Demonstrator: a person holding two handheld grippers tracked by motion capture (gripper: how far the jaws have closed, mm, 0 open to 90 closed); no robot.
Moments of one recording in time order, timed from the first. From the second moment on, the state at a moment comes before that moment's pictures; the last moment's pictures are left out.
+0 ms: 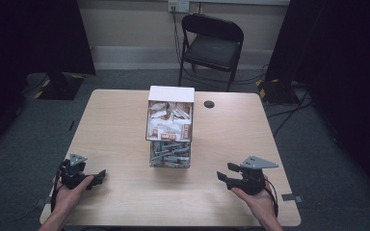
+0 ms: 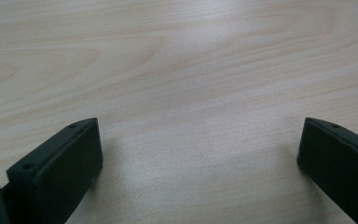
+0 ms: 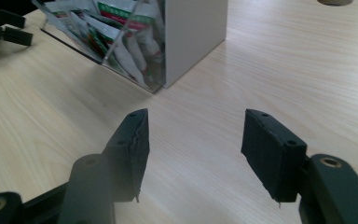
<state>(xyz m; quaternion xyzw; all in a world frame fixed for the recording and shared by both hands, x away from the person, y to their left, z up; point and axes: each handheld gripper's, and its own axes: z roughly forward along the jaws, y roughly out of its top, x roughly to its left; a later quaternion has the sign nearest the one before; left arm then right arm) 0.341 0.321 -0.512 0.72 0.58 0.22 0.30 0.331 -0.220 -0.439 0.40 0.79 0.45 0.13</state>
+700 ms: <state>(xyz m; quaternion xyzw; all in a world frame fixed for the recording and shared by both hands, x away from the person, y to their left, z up) 0.341 0.321 -0.512 0.73 0.58 0.22 0.30 0.343 -0.143 -0.419 0.31 0.81 0.48 0.09</state>
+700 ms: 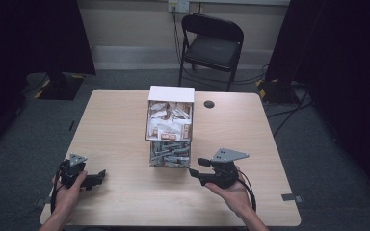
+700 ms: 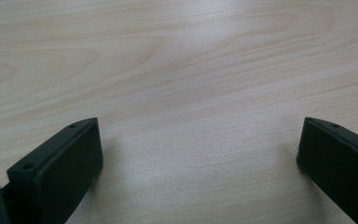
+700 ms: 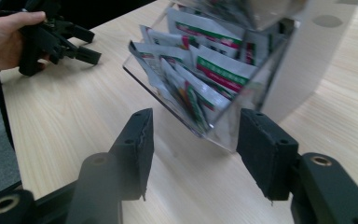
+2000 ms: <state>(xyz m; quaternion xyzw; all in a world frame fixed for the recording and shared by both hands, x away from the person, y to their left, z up) 0.341 0.321 -0.512 0.73 0.58 0.22 0.30 0.373 -0.093 -0.438 0.27 0.83 0.48 0.06</state>
